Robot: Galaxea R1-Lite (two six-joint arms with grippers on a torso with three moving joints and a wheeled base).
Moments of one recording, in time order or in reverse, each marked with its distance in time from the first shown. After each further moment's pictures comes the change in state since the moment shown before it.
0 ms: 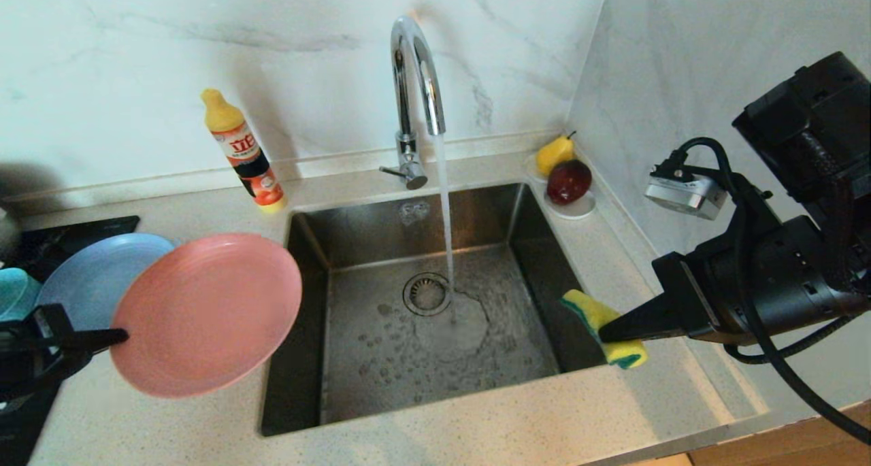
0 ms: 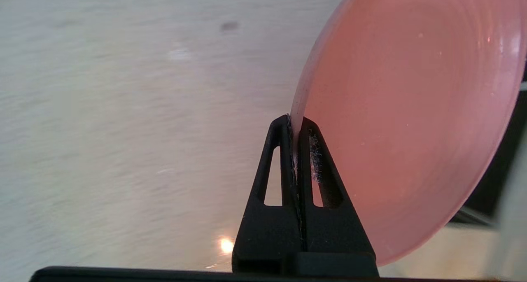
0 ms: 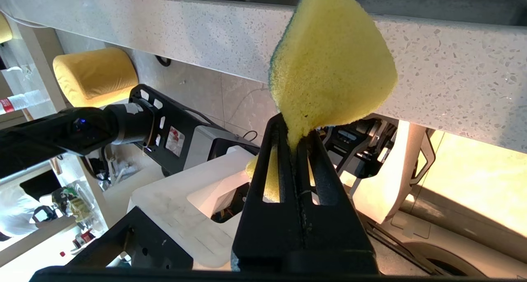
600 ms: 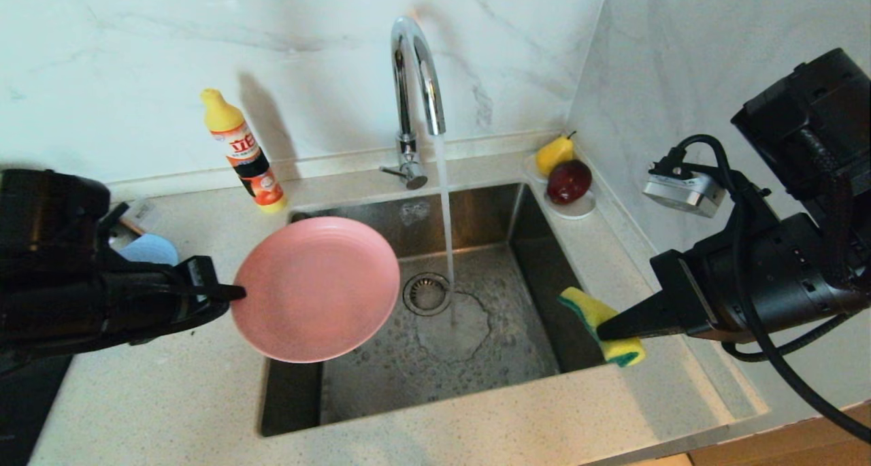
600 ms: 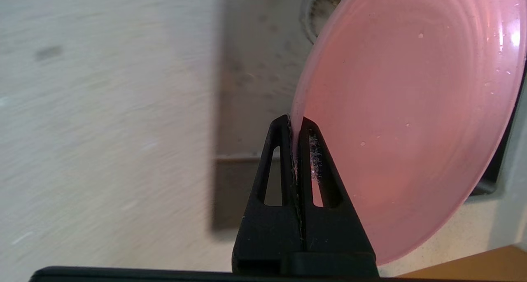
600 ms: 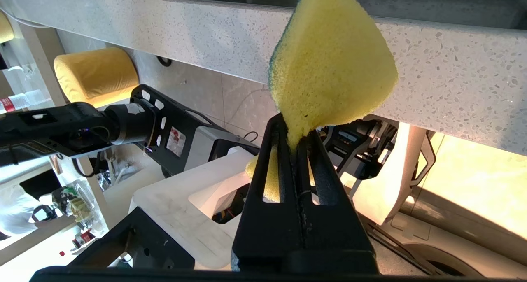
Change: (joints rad) left arm -0.529 0.162 -0.189 -0.005 0.331 -0.120; right arm 0.004 0.002 -0.009 0.001 0.000 0.000
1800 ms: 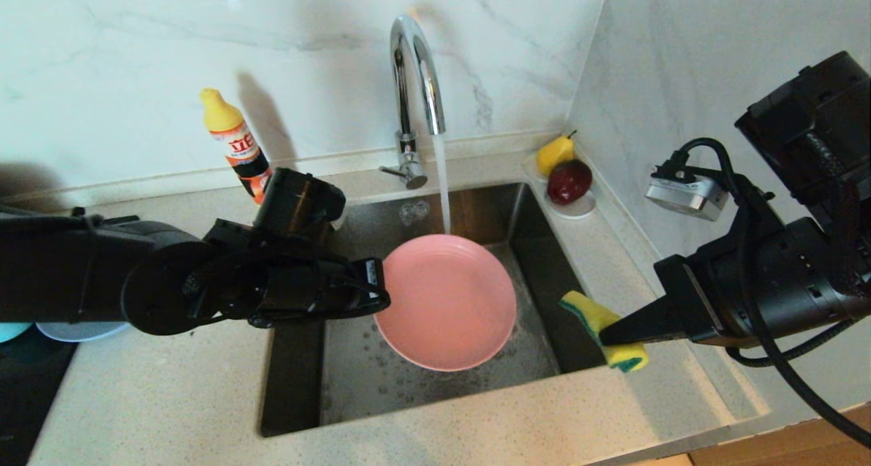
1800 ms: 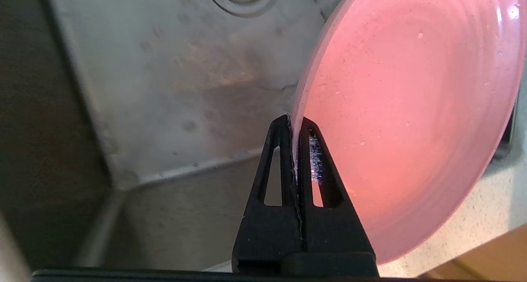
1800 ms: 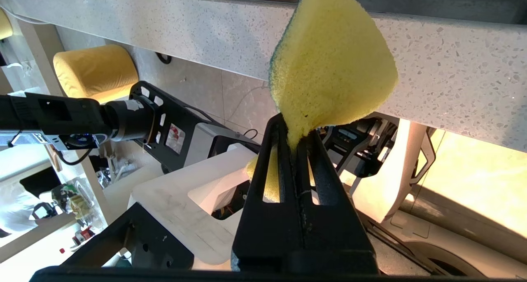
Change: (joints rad) left arm -0.442 0.329 -0.264 -0.001 0.240 -0.044; right arm 0.004 -0.010 0.015 0.000 0.000 0.000
